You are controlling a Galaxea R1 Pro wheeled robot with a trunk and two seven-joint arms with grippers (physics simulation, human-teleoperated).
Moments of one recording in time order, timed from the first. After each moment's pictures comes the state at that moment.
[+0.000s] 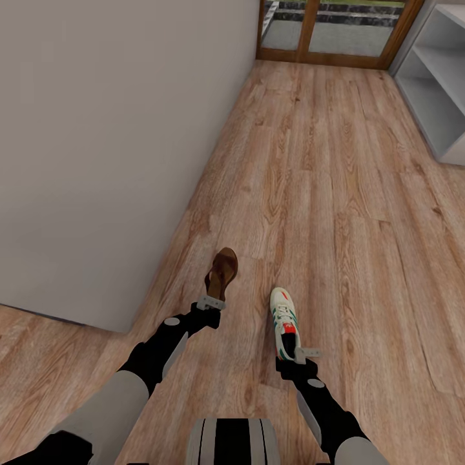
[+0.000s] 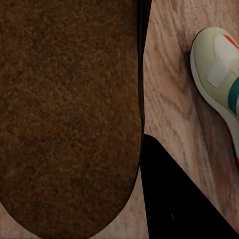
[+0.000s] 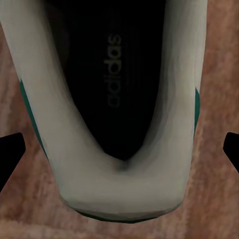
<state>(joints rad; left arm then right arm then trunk) -0.77 -0.10 -0.24 -0.65 0.01 0.17 -0.28 -0.53 0.10 -0.03 -0.58 0.03 0.07 -0.11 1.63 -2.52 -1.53</state>
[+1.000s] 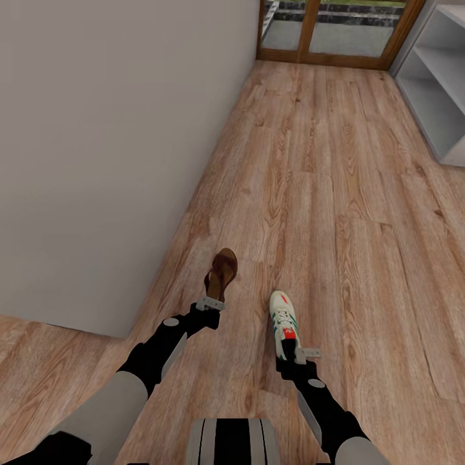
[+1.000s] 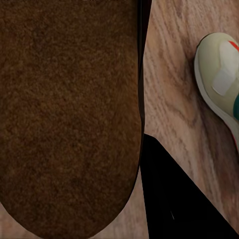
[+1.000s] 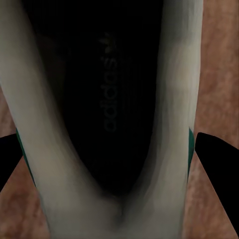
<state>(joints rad) -0.77 -0.10 -0.24 -0.65 0.02 0.16 -0.29 -0.53 0.10 -0.03 -0.57 0.03 0.07 -0.10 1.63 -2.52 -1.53</state>
